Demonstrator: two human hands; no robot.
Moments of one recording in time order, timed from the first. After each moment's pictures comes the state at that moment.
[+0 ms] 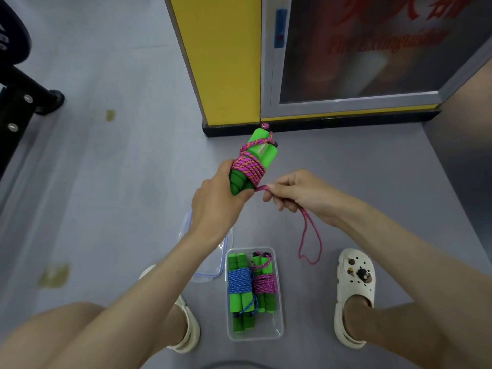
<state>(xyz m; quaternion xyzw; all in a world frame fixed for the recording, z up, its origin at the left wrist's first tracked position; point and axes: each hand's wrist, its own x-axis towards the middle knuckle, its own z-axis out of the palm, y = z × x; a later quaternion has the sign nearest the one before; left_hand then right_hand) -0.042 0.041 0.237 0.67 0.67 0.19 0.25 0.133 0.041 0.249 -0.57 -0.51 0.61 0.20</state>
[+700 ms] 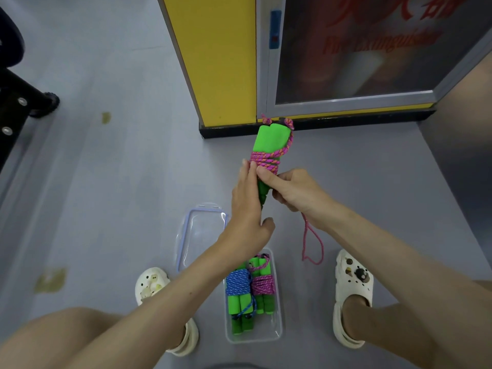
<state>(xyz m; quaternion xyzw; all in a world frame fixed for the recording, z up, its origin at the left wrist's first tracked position) -0.012 0.009 0.213 0.70 0.51 0.26 0.42 0.121 0.041 0.244 -0.62 -0.47 0.56 0.28</state>
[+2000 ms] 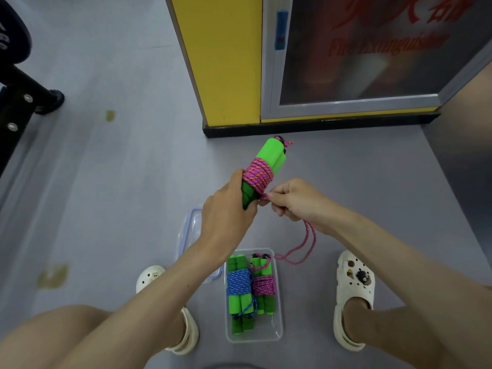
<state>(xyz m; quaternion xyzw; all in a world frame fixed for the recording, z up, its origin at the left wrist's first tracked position) -0.031 0.025 0.230 0.72 0.64 0.17 0.20 0.122 0.036 0.240 -0.60 -0.51 0.59 0.18</state>
